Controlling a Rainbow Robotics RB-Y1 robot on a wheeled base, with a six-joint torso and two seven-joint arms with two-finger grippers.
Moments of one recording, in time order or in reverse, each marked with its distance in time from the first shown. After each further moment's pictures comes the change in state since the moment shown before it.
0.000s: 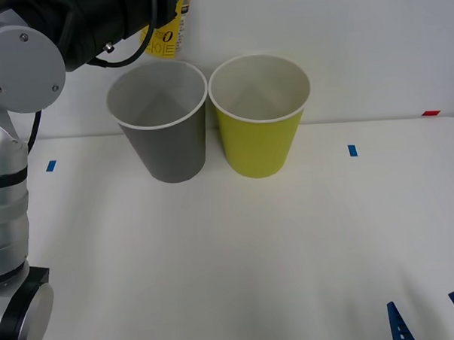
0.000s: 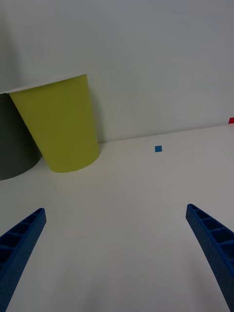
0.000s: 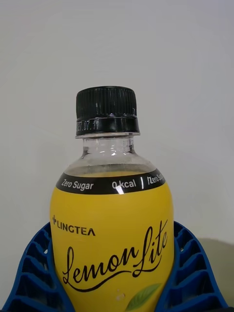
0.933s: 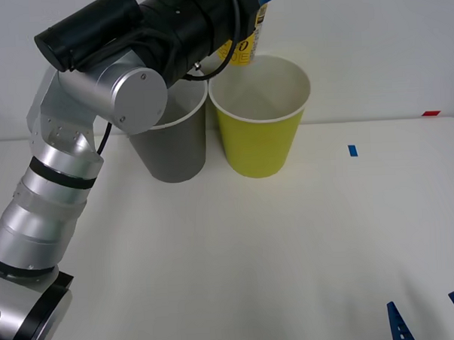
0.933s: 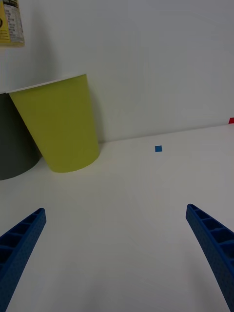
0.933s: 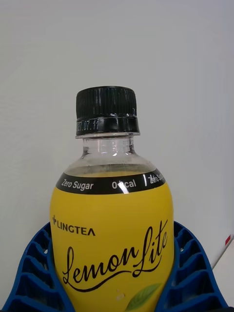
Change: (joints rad) right arm 0.000 0.000 0.000 0.000 0.000 0.000 0.000; left arm -0.069 -0.030 -0.280 0.254 -0.006 -0.421 0.075
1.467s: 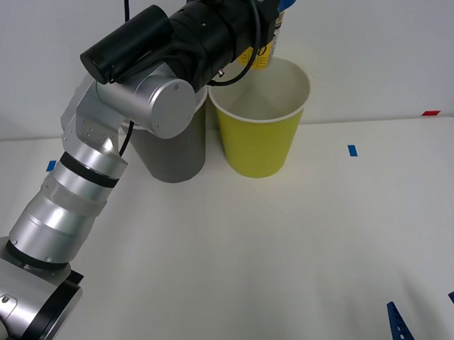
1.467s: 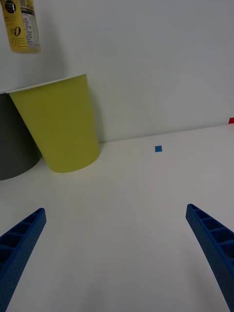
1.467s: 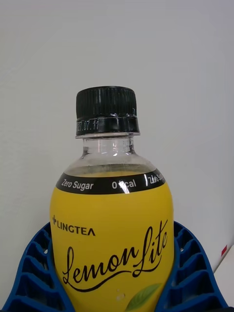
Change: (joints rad) right arm 0.000 0.000 0.000 0.000 0.000 0.000 0.000; left arm -0.031 -0.031 -0.063 0.124 0.000 -0.119 0.018
